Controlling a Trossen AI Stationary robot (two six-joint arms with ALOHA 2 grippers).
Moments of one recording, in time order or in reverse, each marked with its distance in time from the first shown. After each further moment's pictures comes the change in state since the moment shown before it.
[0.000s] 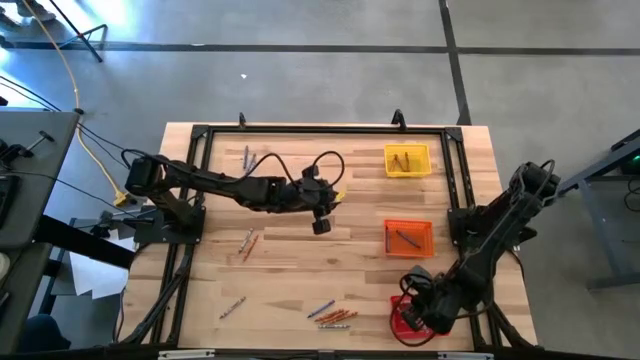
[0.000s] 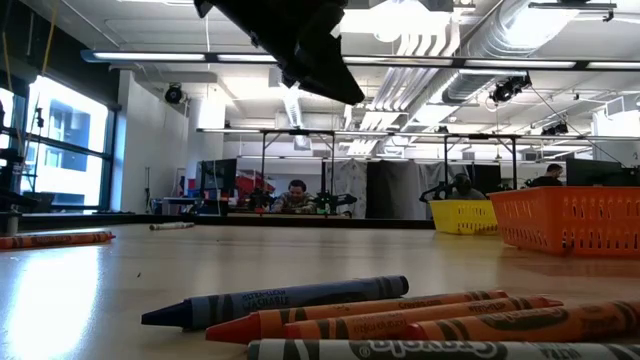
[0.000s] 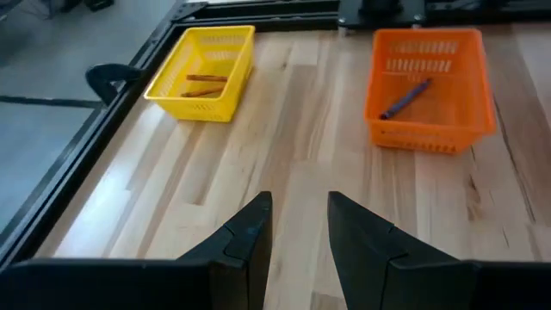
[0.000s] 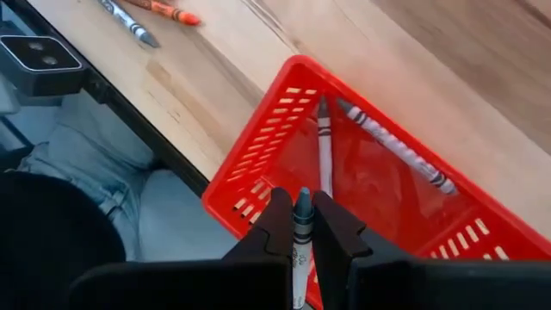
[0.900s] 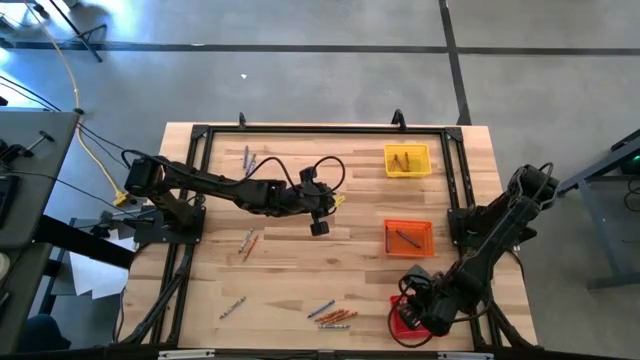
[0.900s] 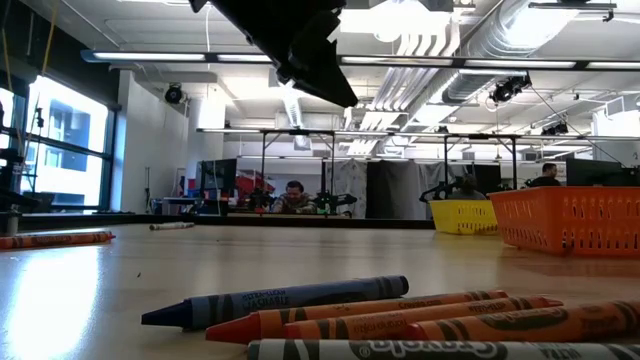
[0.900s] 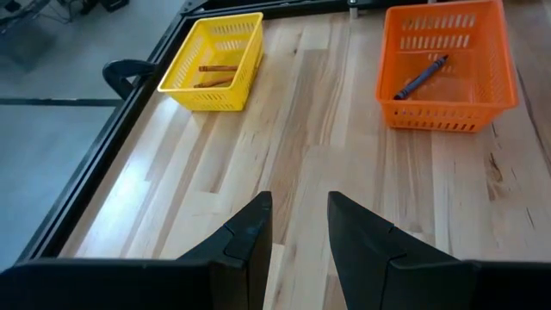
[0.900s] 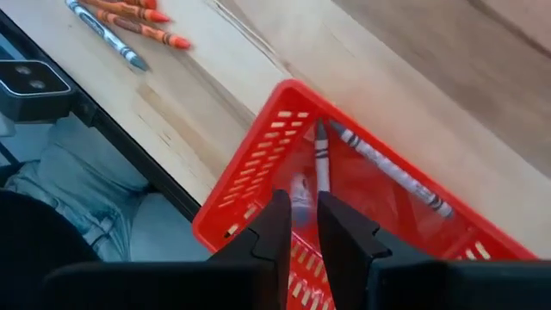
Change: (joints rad) left arm -0.028 -0.001 0.000 -0.037 -0.070 0.025; right arm 0.000 0.031 0.000 -0.001 0.053 0.017
